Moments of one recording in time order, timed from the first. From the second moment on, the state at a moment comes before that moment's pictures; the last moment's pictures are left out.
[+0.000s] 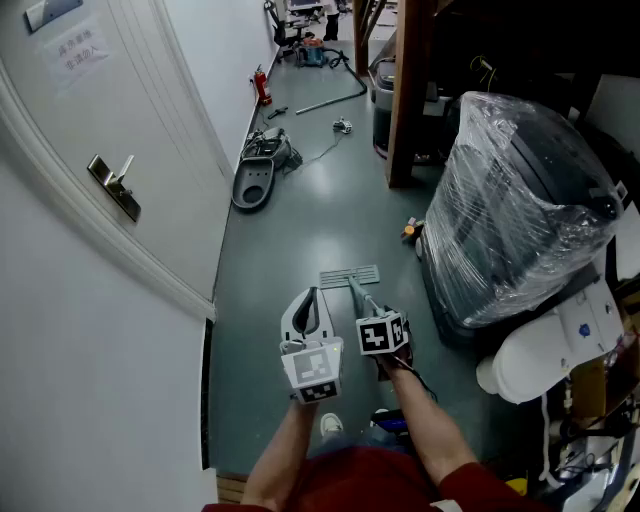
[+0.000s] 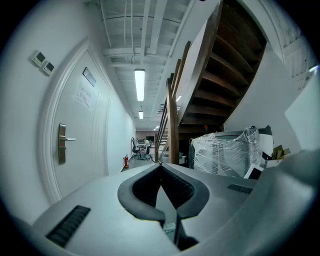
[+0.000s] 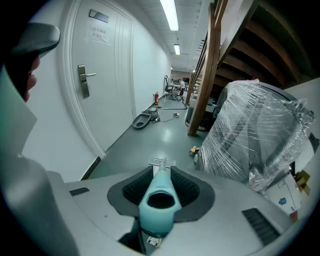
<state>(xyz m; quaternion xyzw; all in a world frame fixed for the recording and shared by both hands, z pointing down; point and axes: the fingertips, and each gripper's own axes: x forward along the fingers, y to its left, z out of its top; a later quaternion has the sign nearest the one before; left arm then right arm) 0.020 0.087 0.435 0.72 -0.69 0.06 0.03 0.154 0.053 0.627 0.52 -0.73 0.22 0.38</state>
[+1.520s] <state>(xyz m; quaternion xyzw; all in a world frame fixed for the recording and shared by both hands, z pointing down) -0.062 0.045 0.445 0.73 -0.68 0.05 0.03 0.093 0.017 0.639 0.56 -0.71 0.22 0.36</state>
